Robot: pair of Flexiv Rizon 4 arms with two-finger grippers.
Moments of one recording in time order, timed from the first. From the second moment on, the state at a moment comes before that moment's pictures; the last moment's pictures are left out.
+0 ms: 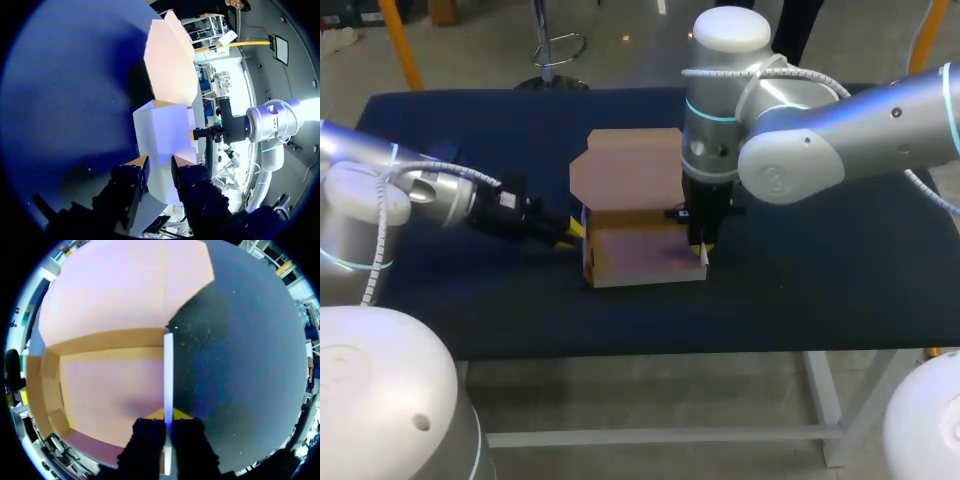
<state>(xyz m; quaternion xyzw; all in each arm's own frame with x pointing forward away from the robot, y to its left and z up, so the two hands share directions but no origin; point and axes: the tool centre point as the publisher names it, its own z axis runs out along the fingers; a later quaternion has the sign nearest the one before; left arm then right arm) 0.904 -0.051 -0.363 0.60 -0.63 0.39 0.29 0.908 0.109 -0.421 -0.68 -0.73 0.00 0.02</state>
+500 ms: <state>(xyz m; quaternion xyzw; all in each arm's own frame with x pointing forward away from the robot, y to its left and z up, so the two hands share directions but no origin) 0.900 -0.061 -0.364 0.62 -0.61 0.37 0.33 0.908 0.109 -0.421 -0.68 -0.73 0.00 0.02</state>
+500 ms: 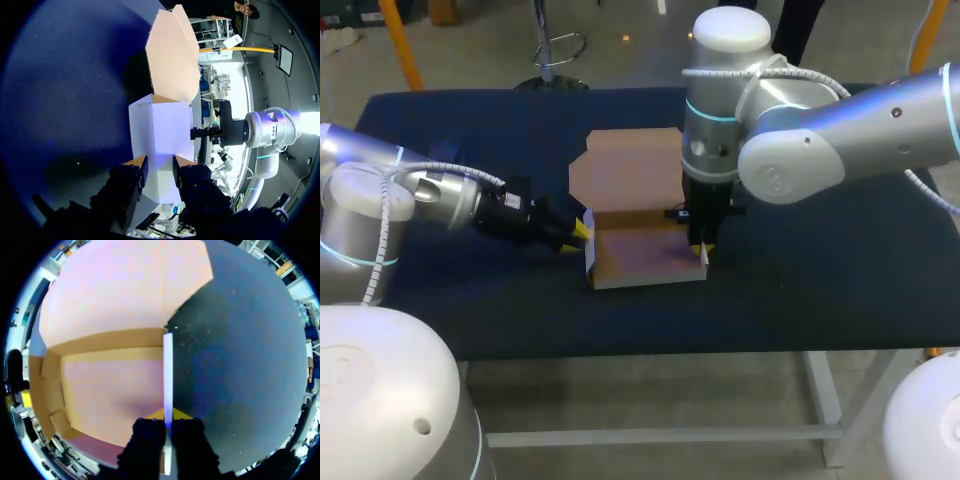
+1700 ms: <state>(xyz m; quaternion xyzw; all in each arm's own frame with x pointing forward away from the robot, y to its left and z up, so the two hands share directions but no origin) 0.902 -0.076 -0.372 0.66 -0.64 0.29 0.24 0.908 0.109 -0.421 -0.68 -0.73 0.00 0.02</state>
